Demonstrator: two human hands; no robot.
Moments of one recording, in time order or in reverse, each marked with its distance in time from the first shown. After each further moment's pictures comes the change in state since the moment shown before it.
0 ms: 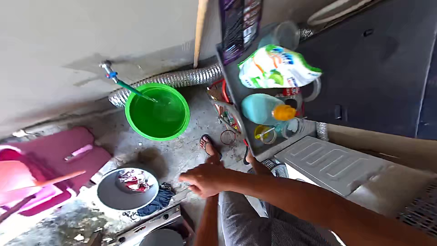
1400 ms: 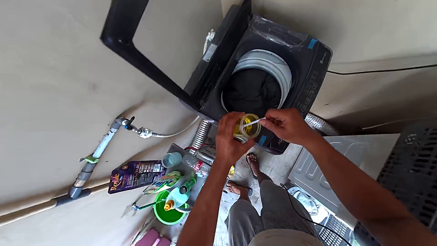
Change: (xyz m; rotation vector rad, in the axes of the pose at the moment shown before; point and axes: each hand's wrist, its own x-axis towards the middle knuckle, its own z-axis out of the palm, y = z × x) left_hand -0.293 0.454 0.416 0.118 -1.042 1.200; right_hand -0.761 0.171 -0.297 -0.089 1.474 0.115
